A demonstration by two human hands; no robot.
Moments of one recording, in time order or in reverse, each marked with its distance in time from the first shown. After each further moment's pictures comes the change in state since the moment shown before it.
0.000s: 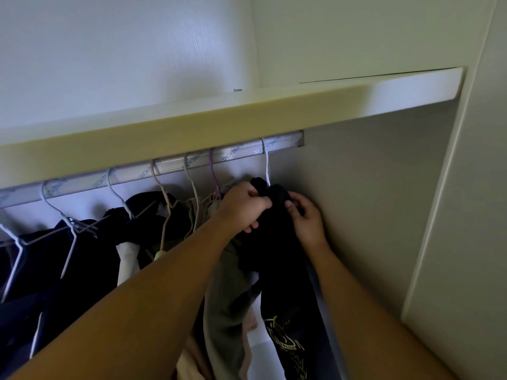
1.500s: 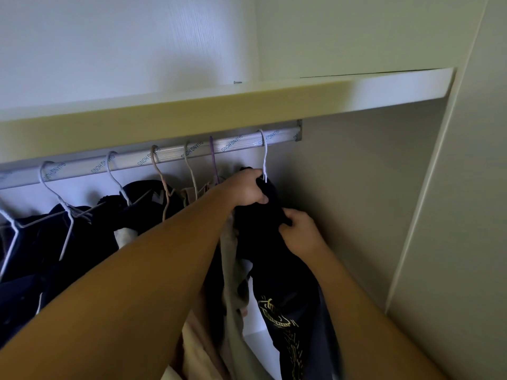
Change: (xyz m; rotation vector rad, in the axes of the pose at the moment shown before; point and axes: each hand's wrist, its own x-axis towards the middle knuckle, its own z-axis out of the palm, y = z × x) left_hand 0.030 0.014 -0.009 0.427 -0.172 0.149; right_hand -0.048 -0.037 -0.018 -0.321 -0.310 0.164
